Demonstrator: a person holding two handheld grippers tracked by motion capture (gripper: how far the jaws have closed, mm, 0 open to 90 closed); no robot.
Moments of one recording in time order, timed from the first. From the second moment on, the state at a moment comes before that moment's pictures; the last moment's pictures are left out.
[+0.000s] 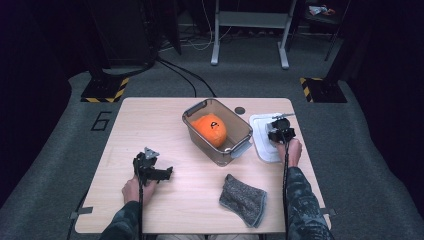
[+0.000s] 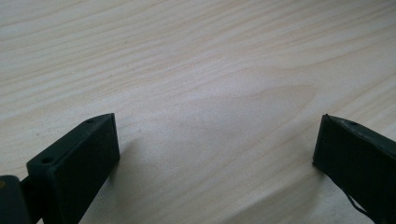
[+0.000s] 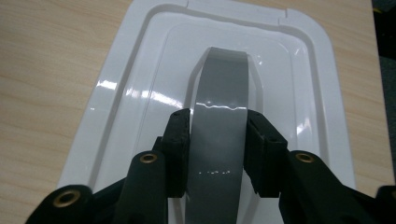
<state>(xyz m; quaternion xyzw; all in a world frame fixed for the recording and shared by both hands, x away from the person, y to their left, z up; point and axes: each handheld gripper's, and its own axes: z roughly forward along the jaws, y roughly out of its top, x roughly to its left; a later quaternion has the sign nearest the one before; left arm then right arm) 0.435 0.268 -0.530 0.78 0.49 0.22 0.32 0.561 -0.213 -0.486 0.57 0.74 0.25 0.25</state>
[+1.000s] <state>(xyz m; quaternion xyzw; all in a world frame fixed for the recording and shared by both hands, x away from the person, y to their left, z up) 0.434 0.267 -0.530 0.78 0.49 0.21 0.32 0.535 -0.233 -0.437 0.55 0.74 0.29 0.25</state>
